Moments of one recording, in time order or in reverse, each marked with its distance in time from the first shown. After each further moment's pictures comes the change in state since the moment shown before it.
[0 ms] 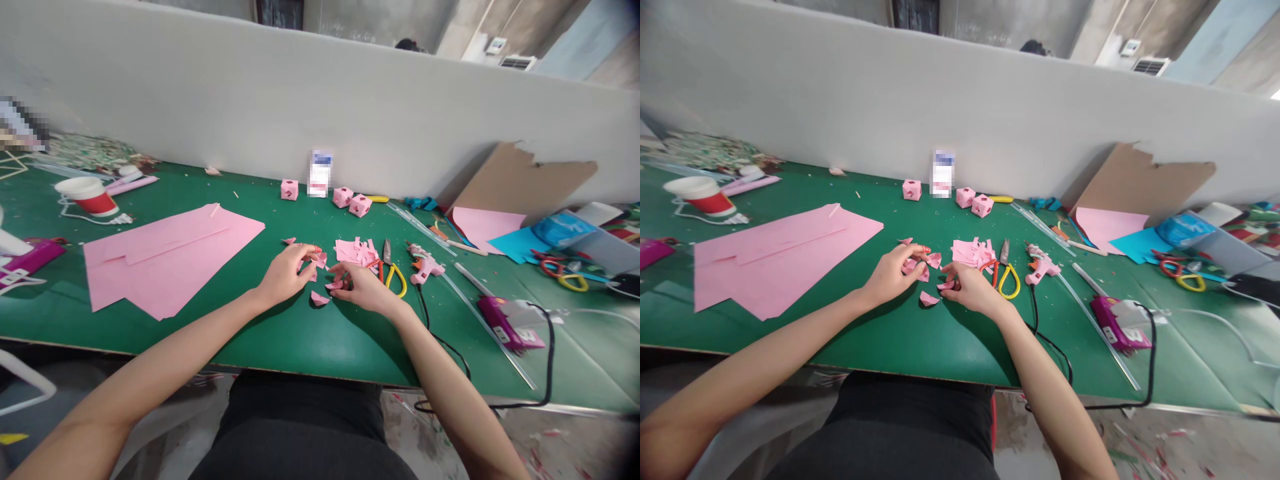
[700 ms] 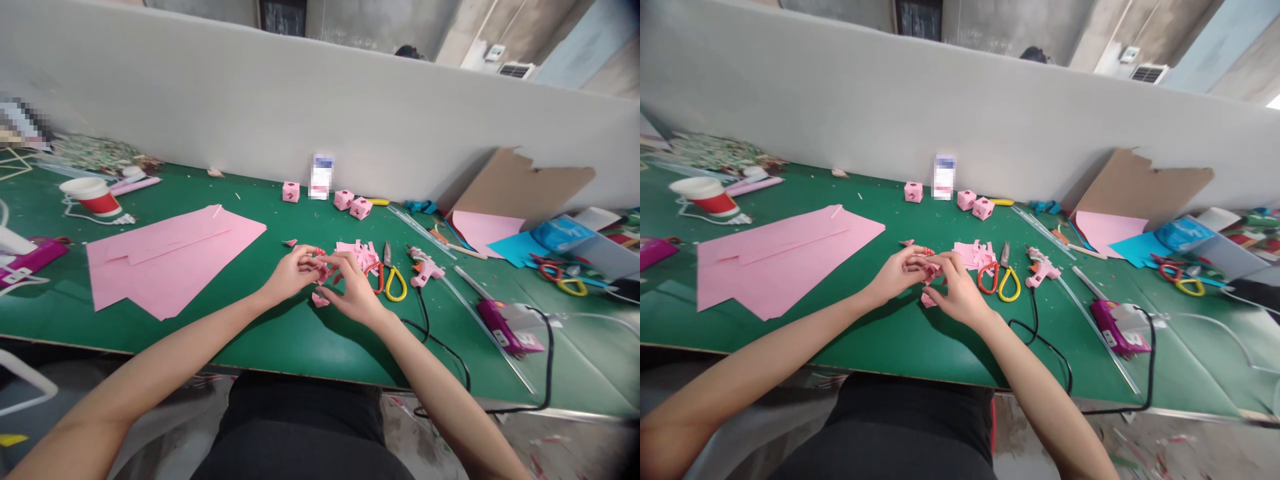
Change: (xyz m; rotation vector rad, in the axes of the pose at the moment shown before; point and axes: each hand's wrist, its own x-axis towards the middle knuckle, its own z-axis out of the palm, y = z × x) left_hand 0.002 0.005 0.007 -0.706 -0.100 -0.396; right_hand -0.001 -0.031 0.021 0.065 0.296 -0.316
